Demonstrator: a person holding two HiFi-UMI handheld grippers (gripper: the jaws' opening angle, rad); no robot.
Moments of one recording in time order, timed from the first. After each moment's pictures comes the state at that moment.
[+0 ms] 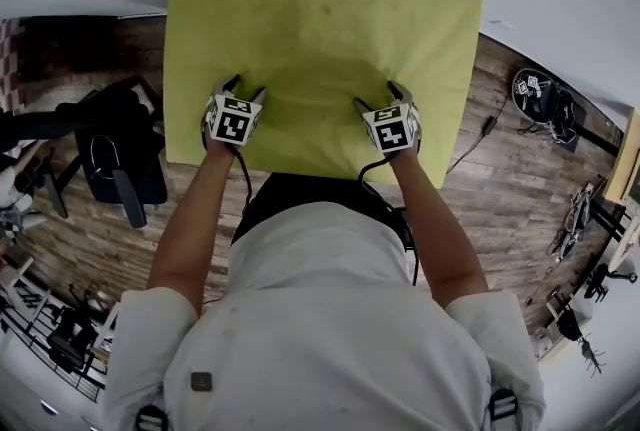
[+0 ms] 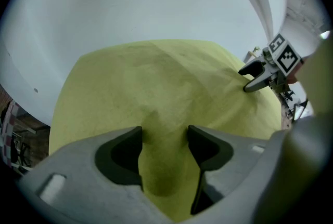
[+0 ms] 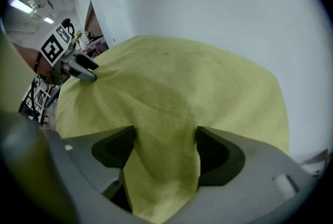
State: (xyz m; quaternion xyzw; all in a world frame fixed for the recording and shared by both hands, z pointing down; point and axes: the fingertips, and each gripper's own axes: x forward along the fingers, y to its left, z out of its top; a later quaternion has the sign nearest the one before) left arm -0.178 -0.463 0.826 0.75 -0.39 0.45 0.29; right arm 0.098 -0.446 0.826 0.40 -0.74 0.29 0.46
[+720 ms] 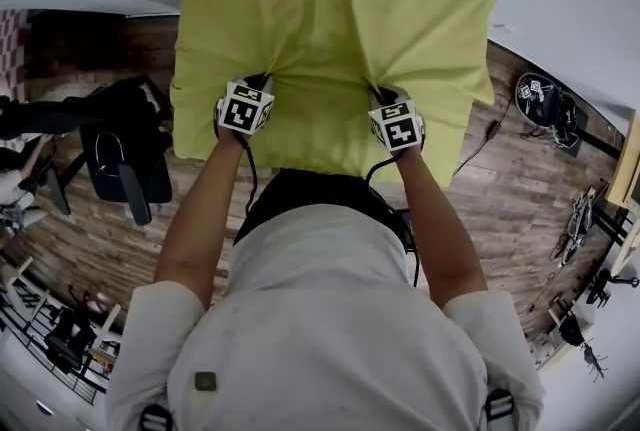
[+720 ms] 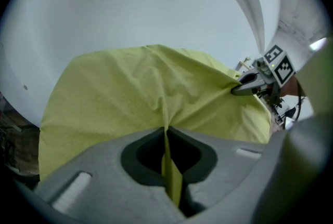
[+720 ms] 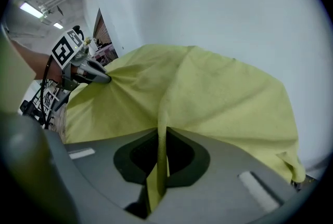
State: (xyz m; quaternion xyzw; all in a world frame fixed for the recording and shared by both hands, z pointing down) left arm -0.163 -0.470 0.812 0.78 -0.36 0.40 0.31; right arm 0.066 -0.446 0.809 0.38 -0.77 0.29 0.43
